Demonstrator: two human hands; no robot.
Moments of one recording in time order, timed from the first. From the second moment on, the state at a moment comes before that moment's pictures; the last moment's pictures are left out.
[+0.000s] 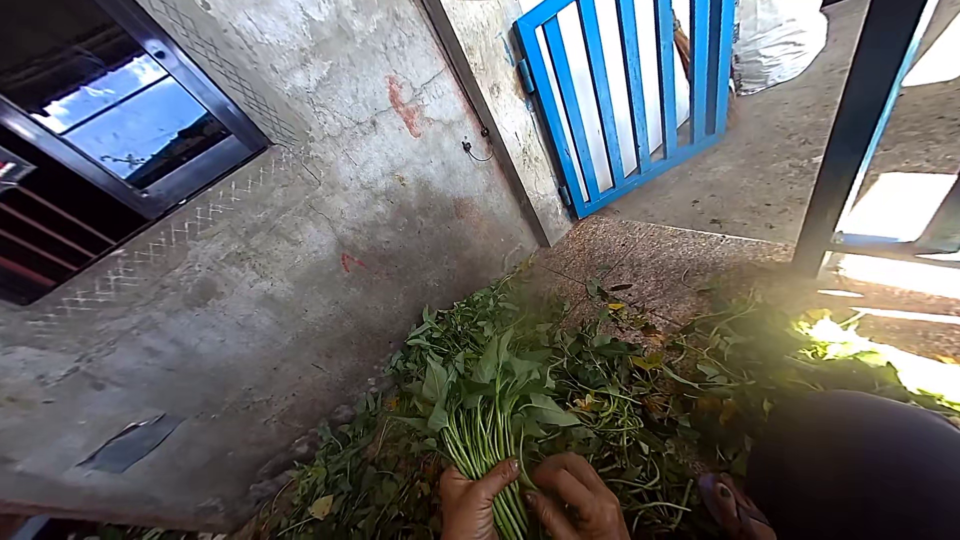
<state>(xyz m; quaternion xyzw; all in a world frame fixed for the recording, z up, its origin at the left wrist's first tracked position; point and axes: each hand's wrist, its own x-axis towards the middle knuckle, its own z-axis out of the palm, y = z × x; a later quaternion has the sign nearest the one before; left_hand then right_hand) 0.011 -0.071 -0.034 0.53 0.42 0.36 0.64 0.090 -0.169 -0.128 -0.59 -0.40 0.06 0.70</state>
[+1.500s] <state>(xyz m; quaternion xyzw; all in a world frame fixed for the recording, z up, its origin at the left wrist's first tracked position) -0.037 -0.003 -0.008 0.35 0.51 0.57 0.54 0.151 -0.190 -0.110 -0.50 -0.56 0.44 0.49</state>
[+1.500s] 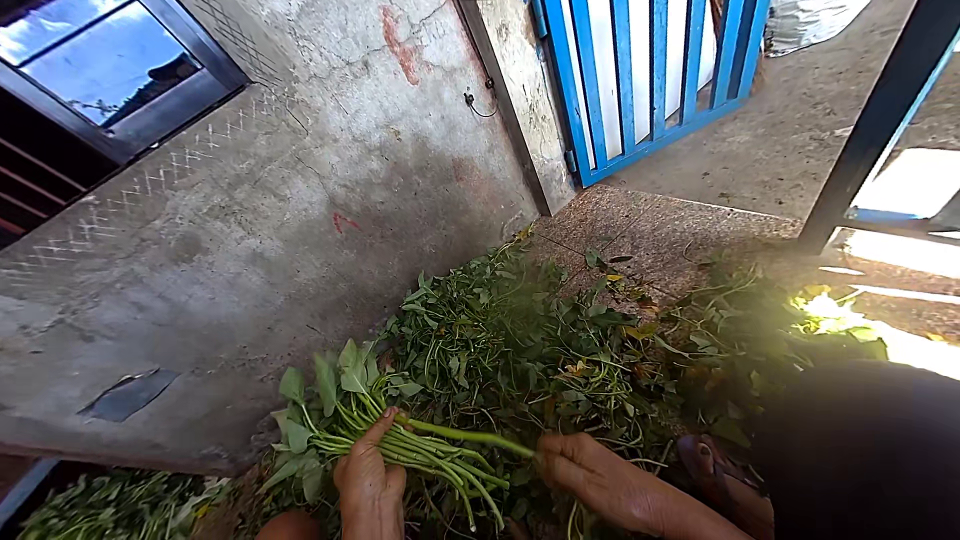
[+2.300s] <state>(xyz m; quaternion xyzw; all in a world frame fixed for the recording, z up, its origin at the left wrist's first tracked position) -0.065 -0.002 0.004 0.32 0.45 0.57 0.61 0.282 -0.086 -0.258 -0.86 -0.33 0.36 0.16</state>
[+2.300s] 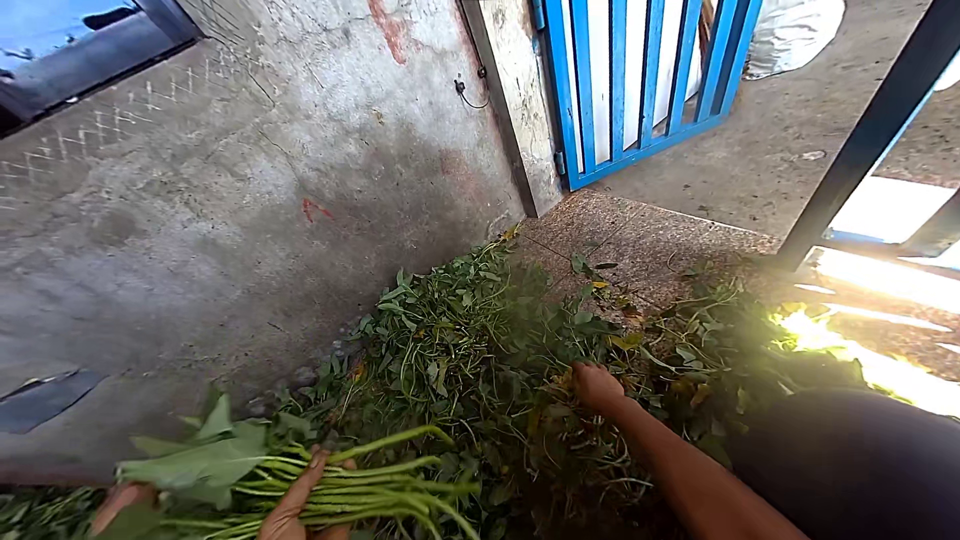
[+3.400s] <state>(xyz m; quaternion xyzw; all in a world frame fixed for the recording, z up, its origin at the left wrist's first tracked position) -0.042 -0.021 -0.009 0.32 0.49 0.47 0.66 0.247 -0.157 -0.220 -0.94 -0.10 0.16 0.29</state>
